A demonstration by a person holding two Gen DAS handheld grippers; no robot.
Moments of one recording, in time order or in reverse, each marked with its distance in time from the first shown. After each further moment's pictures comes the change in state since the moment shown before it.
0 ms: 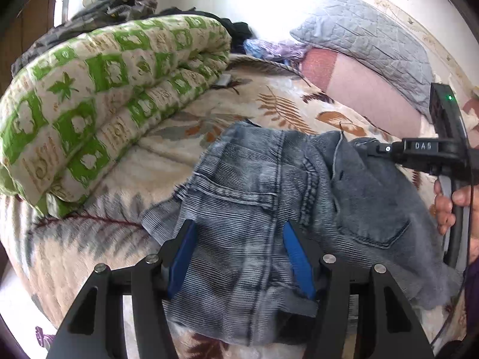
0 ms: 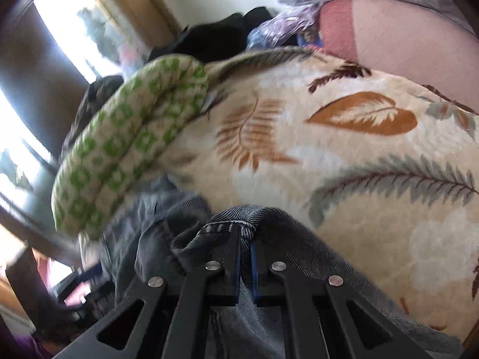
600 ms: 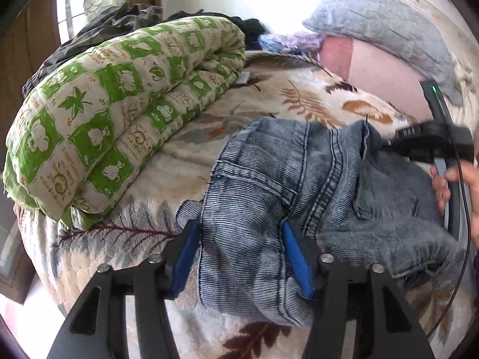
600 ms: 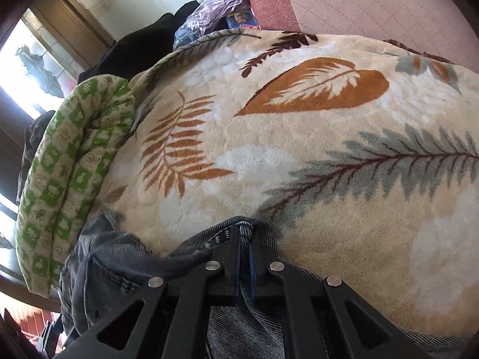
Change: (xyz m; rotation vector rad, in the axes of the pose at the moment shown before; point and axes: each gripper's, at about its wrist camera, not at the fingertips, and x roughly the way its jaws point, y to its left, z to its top) left arm 0.009 0.001 0.000 0.092 0.030 0.140; right arm 0.054 -0.053 0.016 0.215 0.010 -0.128
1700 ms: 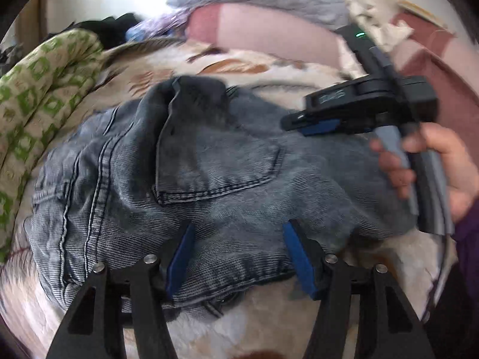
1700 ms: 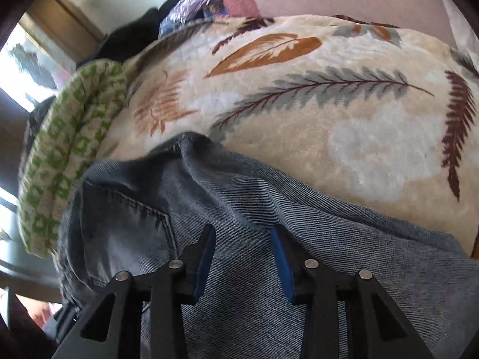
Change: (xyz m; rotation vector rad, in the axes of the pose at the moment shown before) left arm -0.014 -0.108 -0.024 0.289 0.084 -0.417; right arm -0.066 -0.030 -0.077 0.045 0.045 -0.048
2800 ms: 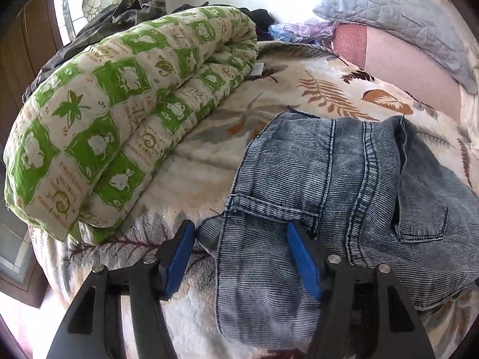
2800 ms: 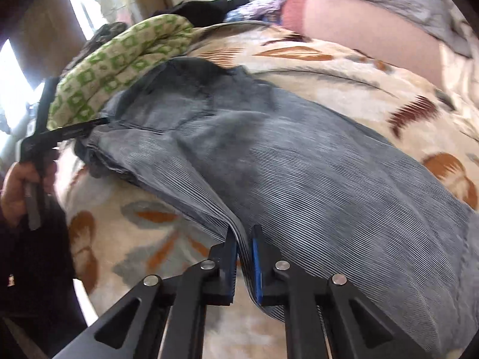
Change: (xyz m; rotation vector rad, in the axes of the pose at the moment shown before) left arm -0.019 0.126 0.002 -0.287 -0.033 0.502; right arm -0.087 -0.013 -0.144 -0.358 -0.071 -0.079
